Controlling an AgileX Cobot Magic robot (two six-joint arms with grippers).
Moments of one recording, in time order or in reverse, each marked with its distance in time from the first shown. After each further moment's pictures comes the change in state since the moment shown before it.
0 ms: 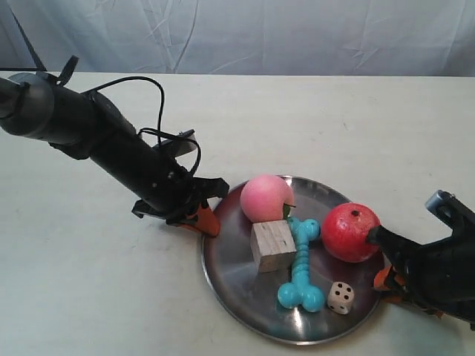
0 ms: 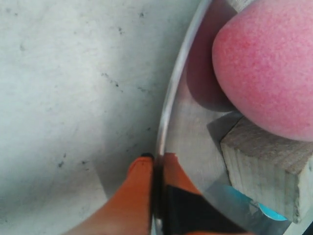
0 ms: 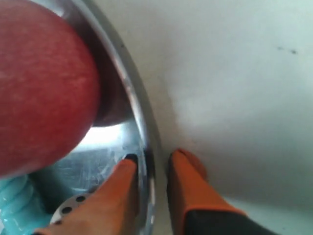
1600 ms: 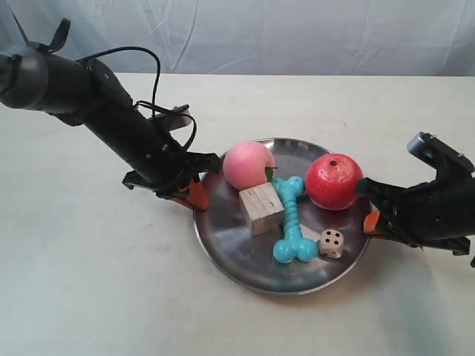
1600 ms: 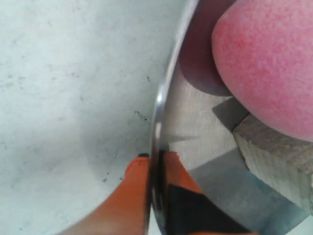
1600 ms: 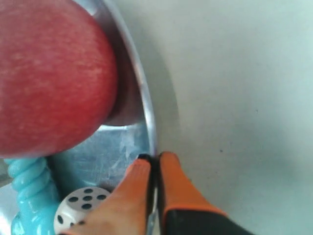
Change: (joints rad) left arm 0.027 0.000 -0.141 0.186 0.076 -0.149; right arm -0.013 0.023 -0.204 0.029 0.065 -0.215
